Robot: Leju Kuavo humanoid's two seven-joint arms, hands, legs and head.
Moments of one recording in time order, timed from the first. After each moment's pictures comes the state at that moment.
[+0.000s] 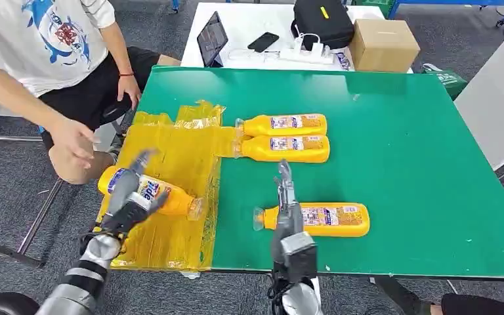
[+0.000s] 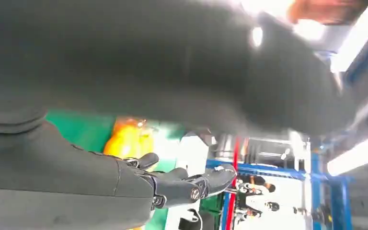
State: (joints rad) left arm -0.34 -0.02 -0.10 -1.05 -0.47 0.34 -0.64; right arm 0.02 0.26 0.43 -1.44 0.27 -0.35 -0.62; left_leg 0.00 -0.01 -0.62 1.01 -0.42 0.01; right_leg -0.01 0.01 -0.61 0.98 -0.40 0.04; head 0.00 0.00
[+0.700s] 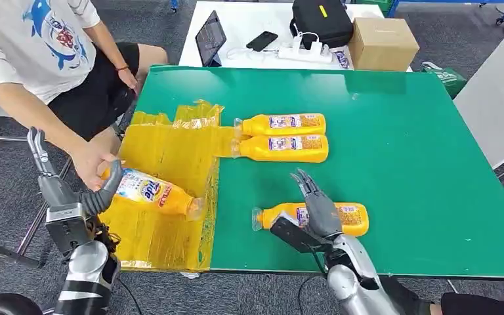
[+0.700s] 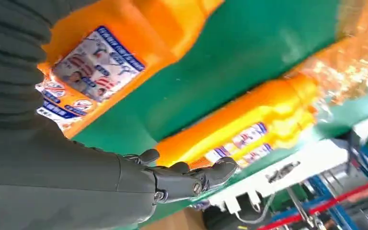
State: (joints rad) left arm -0.17 -0.13 -0.03 -1.47 -0.26 0.64 -0.70; right arm -0.11 -0.10 0.37 -1.38 0.79 -0.18 -0.14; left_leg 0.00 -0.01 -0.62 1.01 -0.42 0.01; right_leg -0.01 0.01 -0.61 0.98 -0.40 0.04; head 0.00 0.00
